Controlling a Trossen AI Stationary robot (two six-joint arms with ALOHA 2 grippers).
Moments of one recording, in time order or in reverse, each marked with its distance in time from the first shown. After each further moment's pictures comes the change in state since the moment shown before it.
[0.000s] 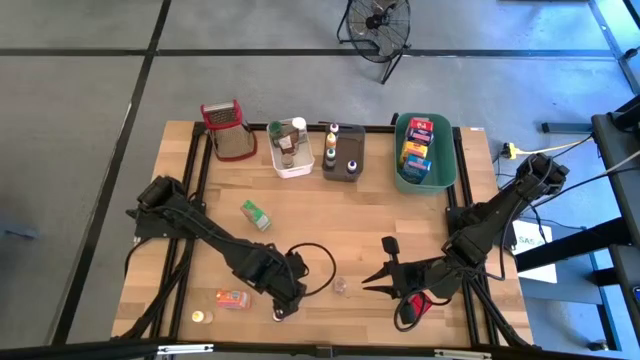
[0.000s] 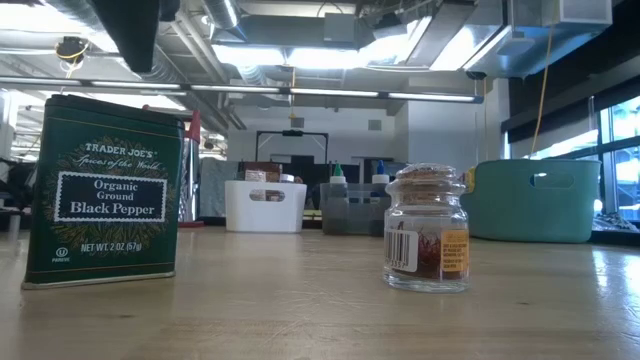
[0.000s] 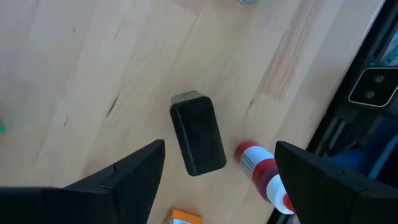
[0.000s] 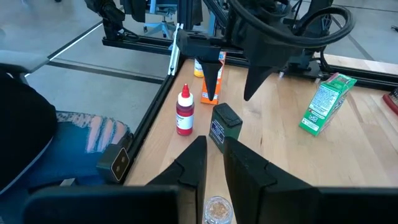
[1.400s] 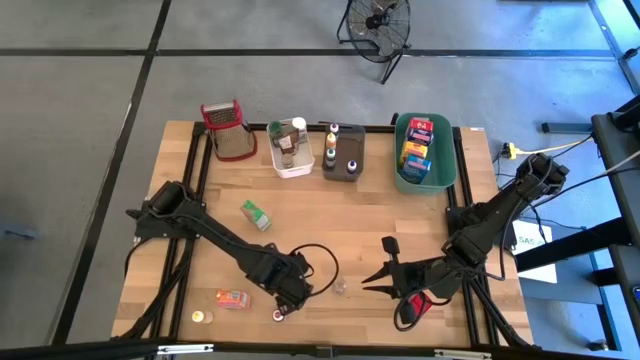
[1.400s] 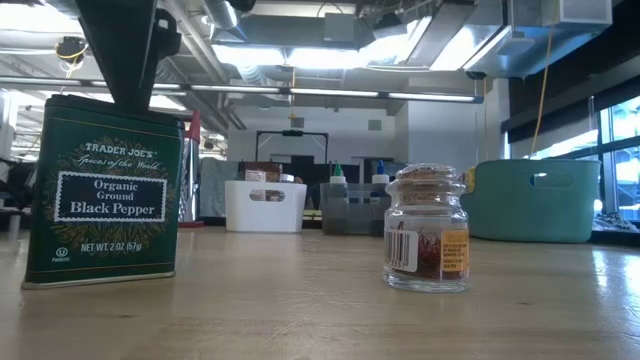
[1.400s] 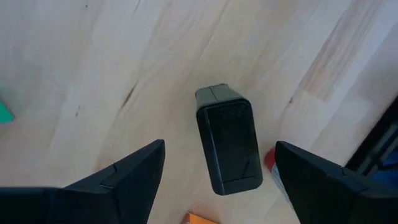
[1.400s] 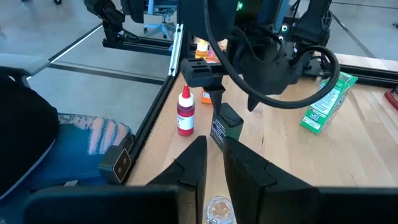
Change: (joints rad) left arm 0.027 0.083 -0.002 -0.041 0.016 -0.010; right arm 0.000 0.000 0.000 0.000 -0.001 0.016
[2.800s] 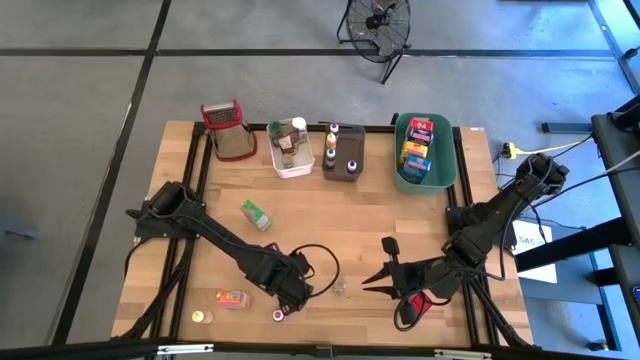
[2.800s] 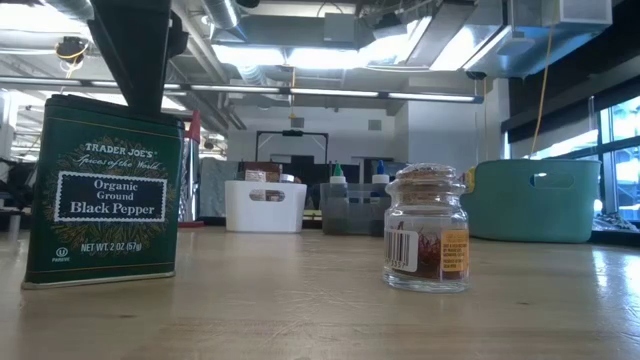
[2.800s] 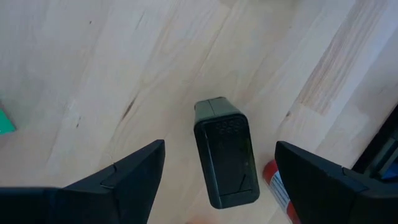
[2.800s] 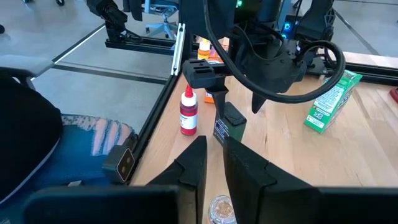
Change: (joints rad) left arm -0.004 0.002 0.000 0.023 -0.045 -0.009; right arm 0.001 0.000 0.000 -0.001 -0.010 0.011
